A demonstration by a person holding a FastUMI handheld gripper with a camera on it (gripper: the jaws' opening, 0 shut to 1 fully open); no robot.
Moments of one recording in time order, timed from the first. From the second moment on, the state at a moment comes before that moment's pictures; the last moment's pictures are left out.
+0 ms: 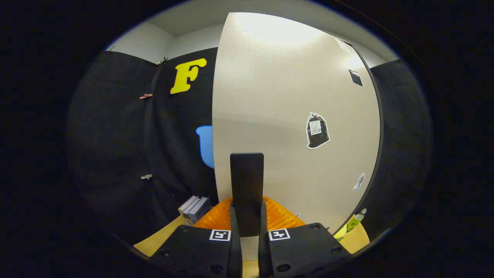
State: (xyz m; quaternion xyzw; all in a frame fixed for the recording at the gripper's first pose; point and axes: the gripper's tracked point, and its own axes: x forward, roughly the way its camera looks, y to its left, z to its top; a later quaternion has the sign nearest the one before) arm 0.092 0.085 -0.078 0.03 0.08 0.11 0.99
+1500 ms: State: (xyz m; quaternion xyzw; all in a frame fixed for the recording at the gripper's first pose) arm -0.031 -0.061 -0.072 0.06 0.08 0.16 0.98
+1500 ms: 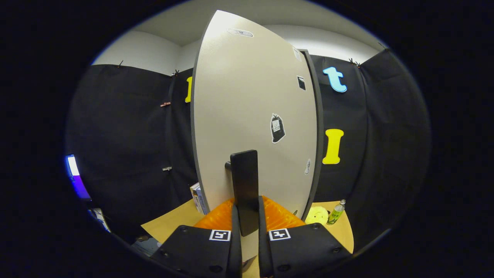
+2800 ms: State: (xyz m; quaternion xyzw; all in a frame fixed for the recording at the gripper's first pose) arm -0.077 -0.070 -0.117 0.04 0.08 -0.06 0.99
